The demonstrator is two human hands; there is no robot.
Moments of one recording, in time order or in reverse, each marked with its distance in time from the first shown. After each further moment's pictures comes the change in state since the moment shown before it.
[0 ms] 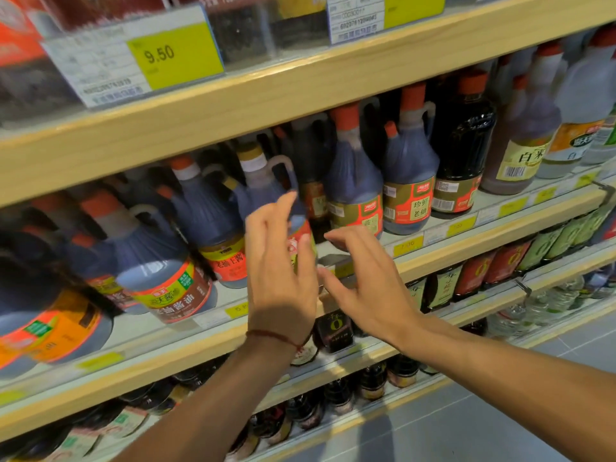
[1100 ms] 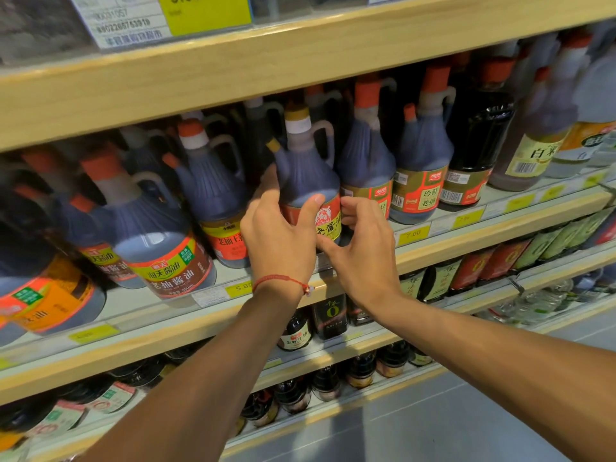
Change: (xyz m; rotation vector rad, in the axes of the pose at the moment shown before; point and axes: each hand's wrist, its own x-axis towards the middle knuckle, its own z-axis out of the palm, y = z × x) left_hand 0.028 -0.020 0.016 -0.010 0.120 -0.341; right_hand 0.024 -0.016 0.021 0.038 0.204 0.275
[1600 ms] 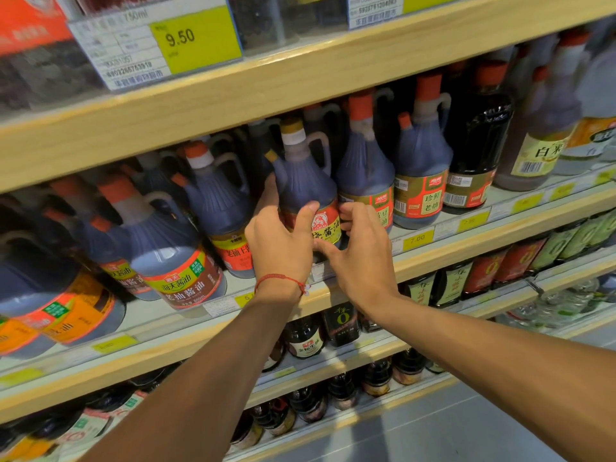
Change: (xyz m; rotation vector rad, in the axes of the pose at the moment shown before) left_hand 0.008 0.003 0.000 0.006 -0.016 0.011; right_hand 0.005 0.001 0.009 -0.005 -0.012 0.036
